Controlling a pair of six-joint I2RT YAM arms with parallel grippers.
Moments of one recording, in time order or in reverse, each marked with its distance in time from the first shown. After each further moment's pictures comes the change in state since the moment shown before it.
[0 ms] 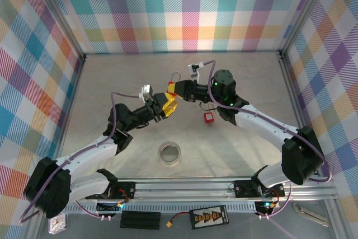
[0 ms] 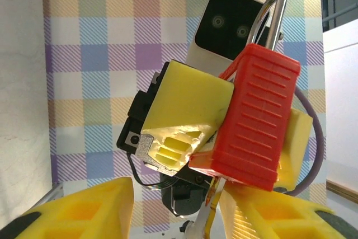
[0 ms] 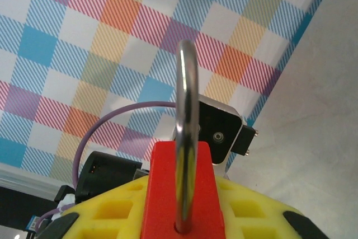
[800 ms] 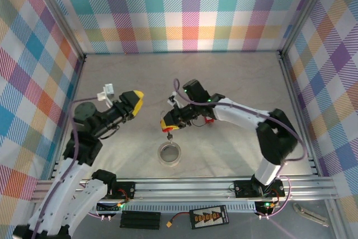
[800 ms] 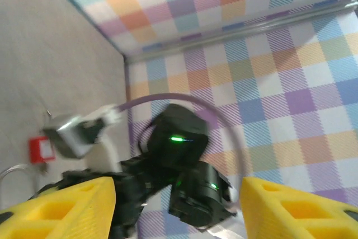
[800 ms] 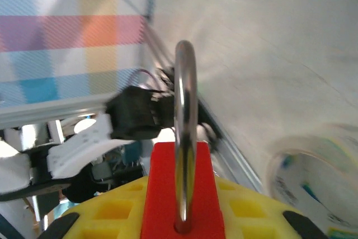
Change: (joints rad) left arm 0.277 -0.465 0.261 -1.006 -0.059 0.466; right arm 0.090 0.313 0.211 -0.819 -0.195 -0.418
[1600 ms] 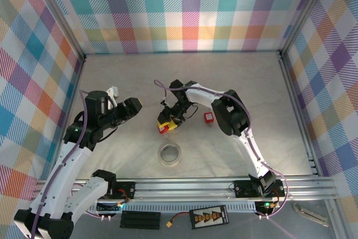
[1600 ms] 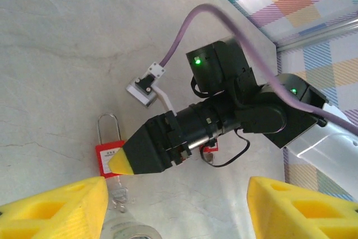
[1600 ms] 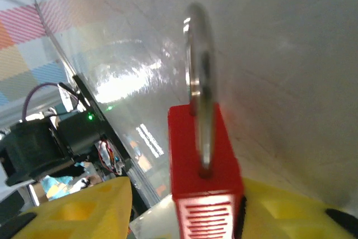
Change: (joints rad) left arm 0.026 0.200 0.130 -0.464 -0.206 0.433; right arm -0.063 0.634 0.632 -0.570 0.035 -0.413
